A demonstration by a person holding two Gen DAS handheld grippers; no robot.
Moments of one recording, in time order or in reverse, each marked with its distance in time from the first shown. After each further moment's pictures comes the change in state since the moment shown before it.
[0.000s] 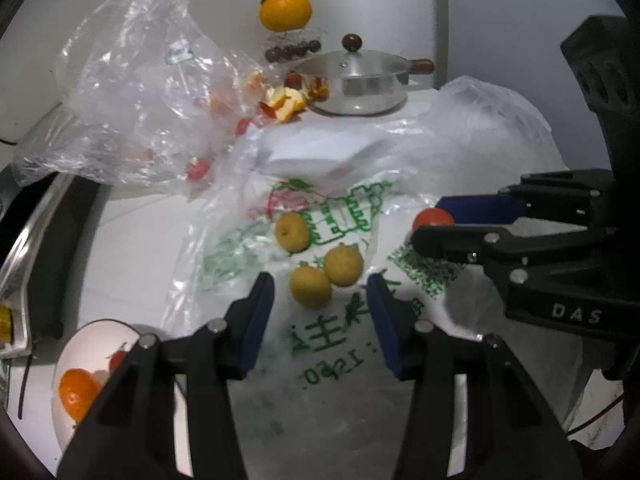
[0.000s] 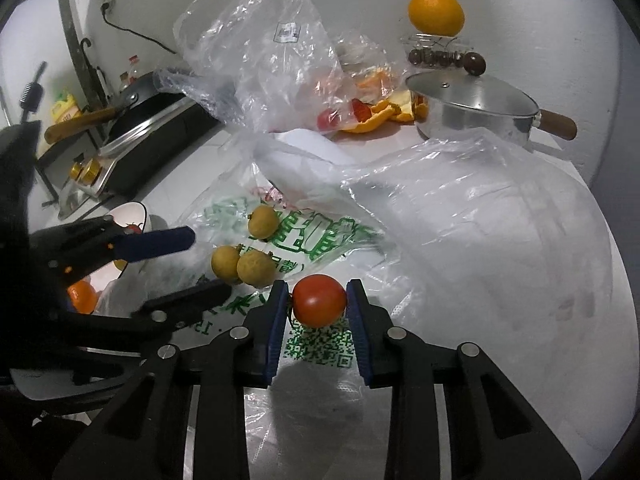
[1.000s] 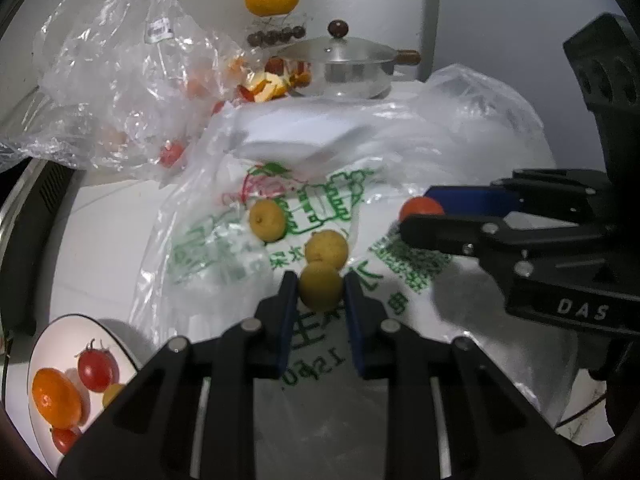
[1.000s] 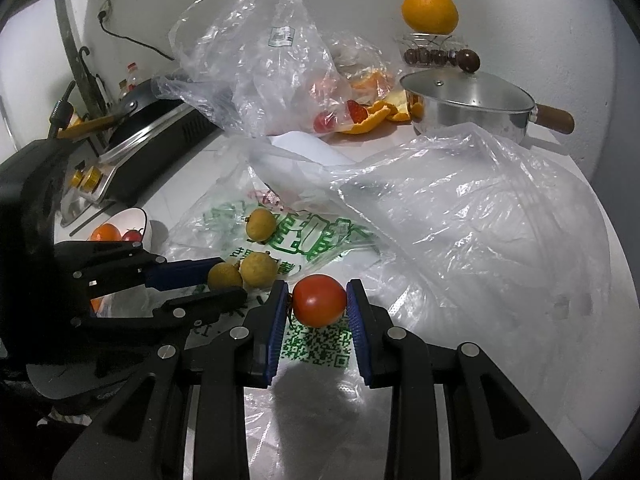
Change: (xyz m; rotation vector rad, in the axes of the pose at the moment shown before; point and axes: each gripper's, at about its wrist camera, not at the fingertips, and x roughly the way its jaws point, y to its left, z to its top) left arm 0.009 0.000 -0.002 -0.016 0.029 -0.085; right arm -0.003 -0.003 -0.001 0.018 -0.011 0.007
